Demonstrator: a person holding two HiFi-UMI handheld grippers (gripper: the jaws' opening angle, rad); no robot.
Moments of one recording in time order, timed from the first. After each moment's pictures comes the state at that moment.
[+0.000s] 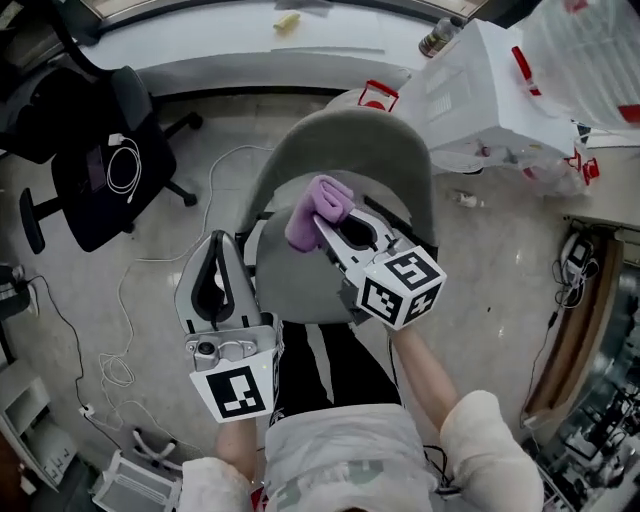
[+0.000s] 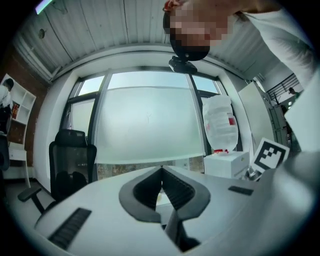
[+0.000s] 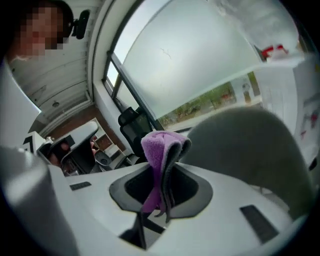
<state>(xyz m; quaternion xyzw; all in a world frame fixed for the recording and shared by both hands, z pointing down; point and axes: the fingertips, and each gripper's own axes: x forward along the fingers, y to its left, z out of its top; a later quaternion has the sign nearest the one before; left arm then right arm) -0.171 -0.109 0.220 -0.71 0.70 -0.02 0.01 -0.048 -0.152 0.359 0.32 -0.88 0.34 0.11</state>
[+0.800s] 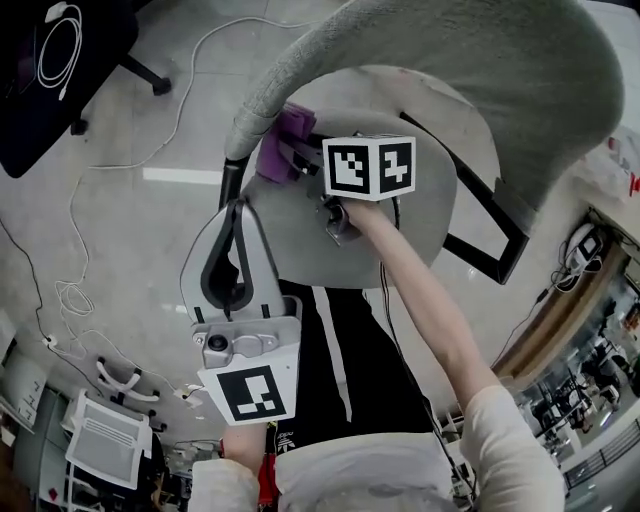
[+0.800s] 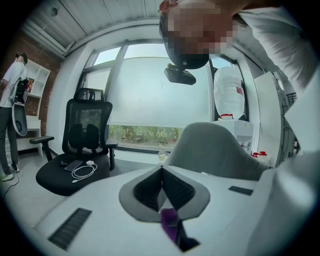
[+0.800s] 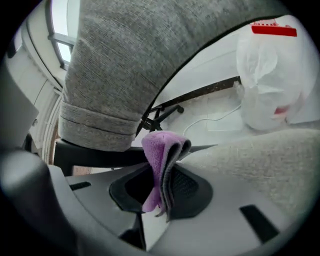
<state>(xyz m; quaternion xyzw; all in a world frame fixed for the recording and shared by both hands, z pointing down) -0.200 -0.053 0.474 -0.67 0.72 -0.07 -0.14 -0.153 -0.089 0.706 0.20 -0.75 0.56 0.29</state>
